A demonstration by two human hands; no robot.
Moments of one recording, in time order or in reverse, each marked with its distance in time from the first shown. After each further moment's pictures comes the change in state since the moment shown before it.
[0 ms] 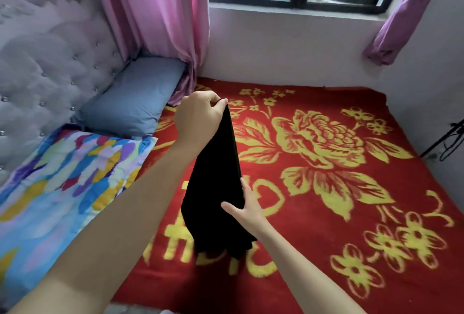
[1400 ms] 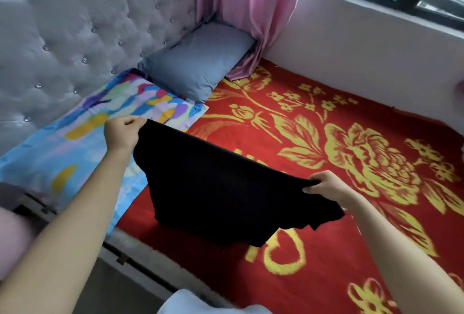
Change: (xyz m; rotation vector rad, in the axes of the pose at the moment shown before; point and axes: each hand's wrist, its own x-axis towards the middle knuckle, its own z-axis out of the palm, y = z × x) left_hand -0.068 -0.302 -0.111 -0.194 0.255 -0.740; right_hand 0.072 -0.046 -0.071 -0.644 -0.294 0.200
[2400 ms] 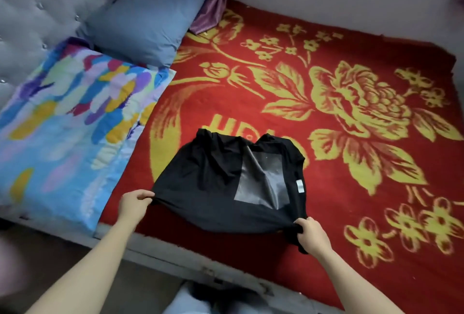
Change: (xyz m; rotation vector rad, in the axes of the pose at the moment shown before) left_hand -0.109 -0.177 0.058 0.443 -0.480 -0.300; right_hand -0.037 0.143 0.187 -0.261 0.017 0.314
